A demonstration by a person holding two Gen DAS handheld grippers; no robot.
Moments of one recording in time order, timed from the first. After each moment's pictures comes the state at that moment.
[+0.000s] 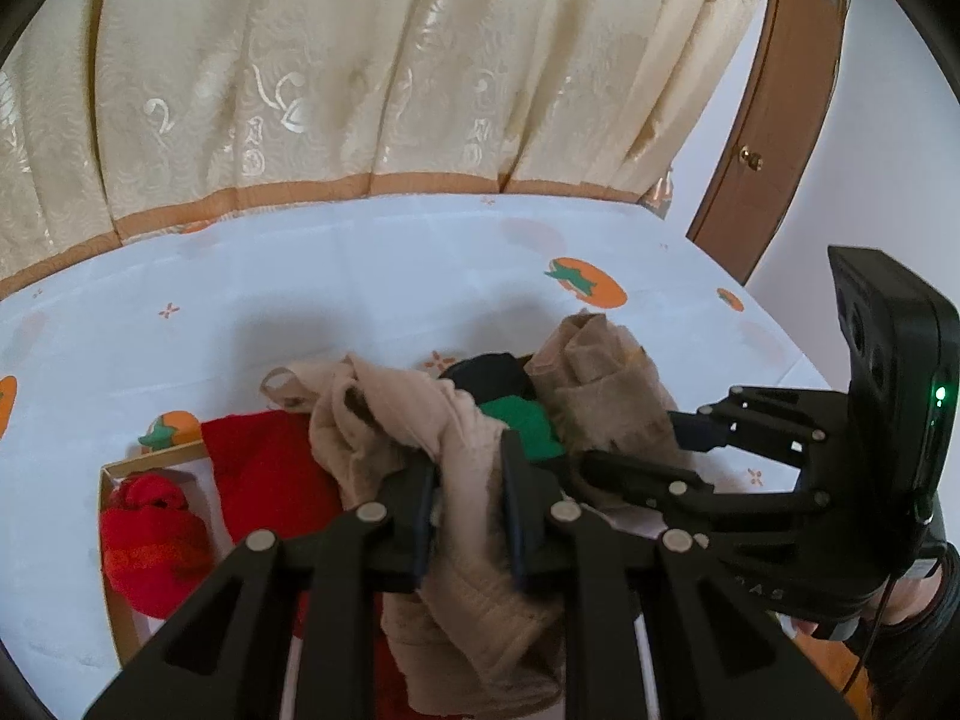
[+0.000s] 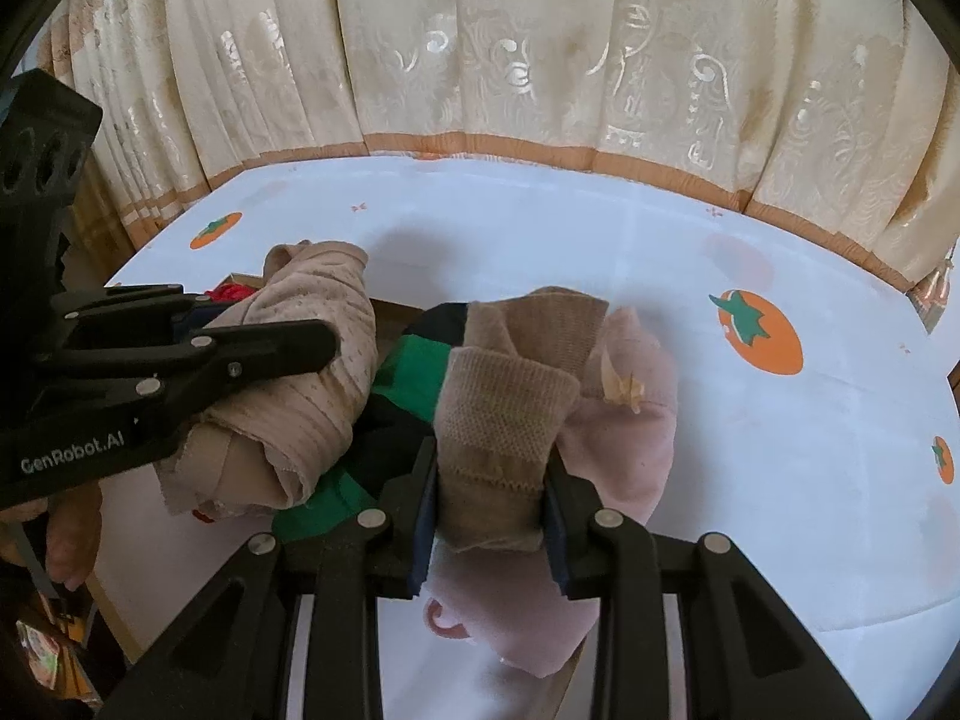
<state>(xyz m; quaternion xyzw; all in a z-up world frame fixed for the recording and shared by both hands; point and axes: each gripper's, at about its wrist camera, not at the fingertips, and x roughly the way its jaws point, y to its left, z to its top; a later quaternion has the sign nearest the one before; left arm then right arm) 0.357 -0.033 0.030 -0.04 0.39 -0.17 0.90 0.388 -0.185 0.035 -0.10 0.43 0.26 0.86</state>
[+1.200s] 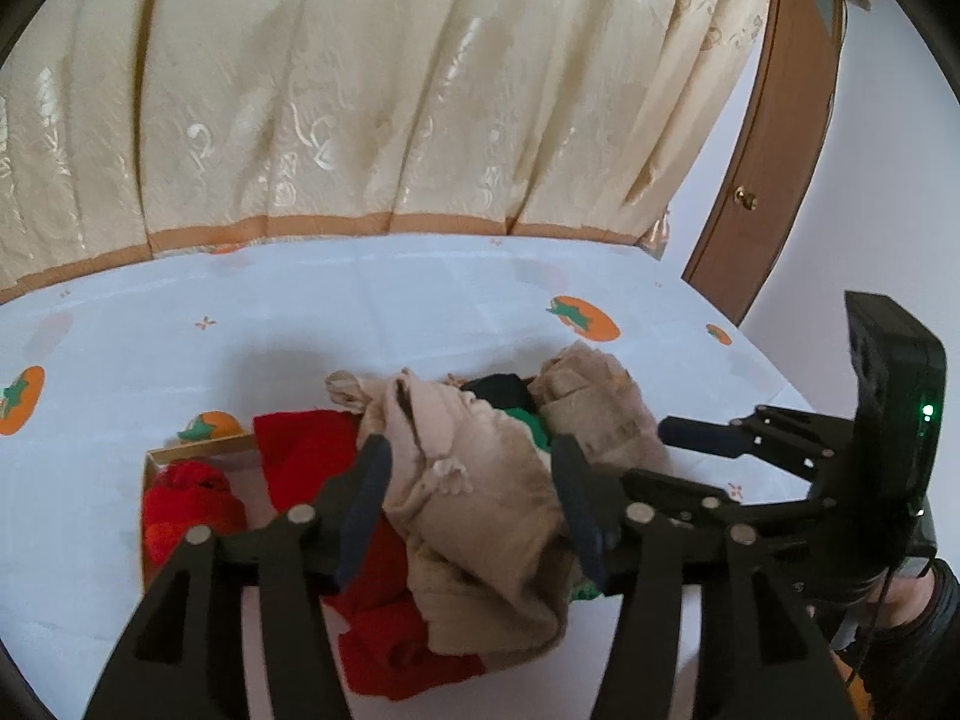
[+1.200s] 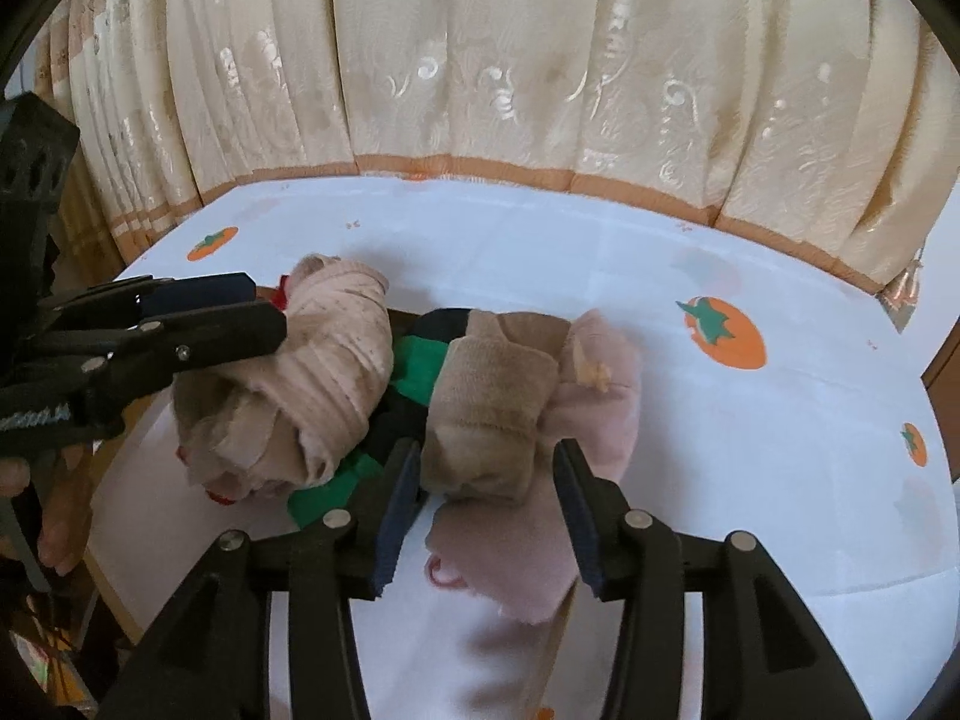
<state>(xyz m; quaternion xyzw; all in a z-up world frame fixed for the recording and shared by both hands) 0.326 -0.008 0.054 -0.07 0.36 -0.16 0.92 0.358 -0.198 0.052 -0.10 0.40 0.24 0.88</state>
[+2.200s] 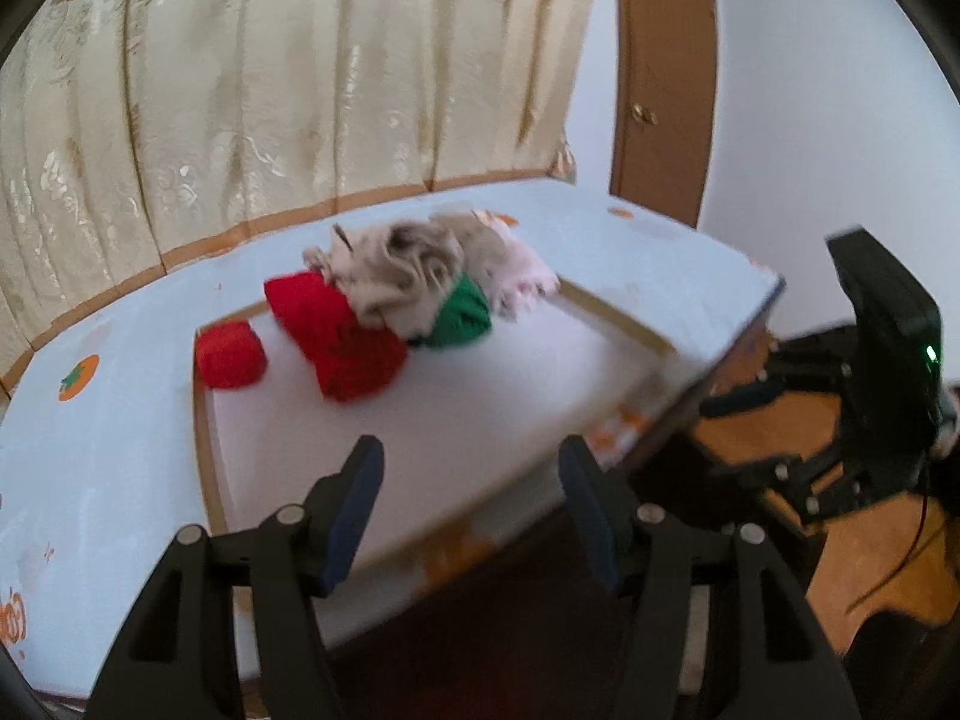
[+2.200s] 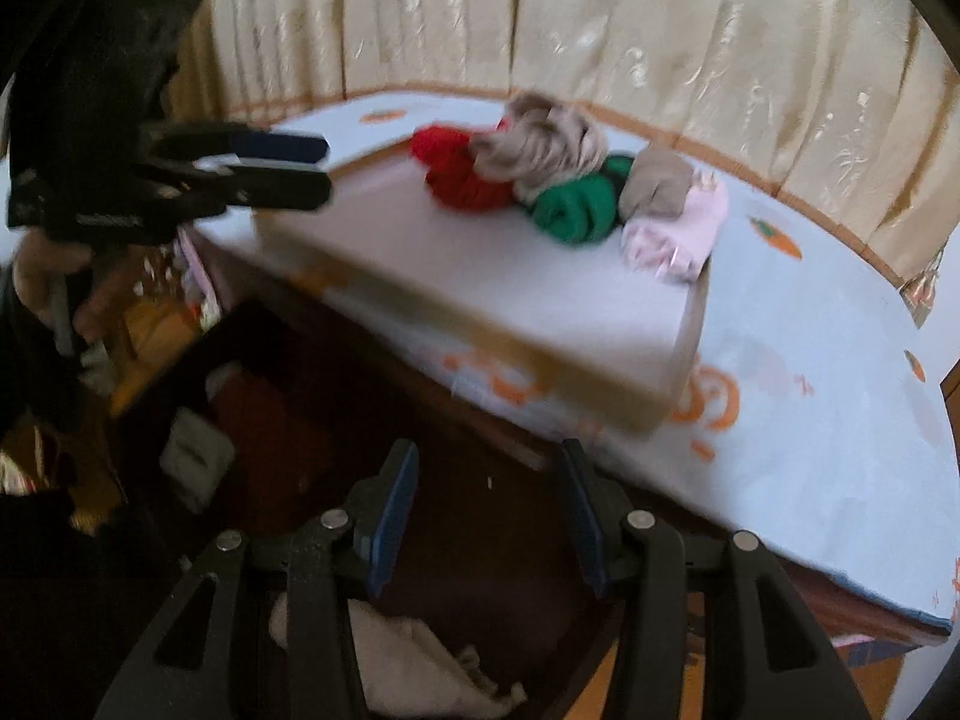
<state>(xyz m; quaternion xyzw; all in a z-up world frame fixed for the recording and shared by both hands) 0.129 -0.008 0.036 0.07 0.33 -0.21 0.92 0.148 -0.232 0.012 -0.19 0.40 0.33 0.83</state>
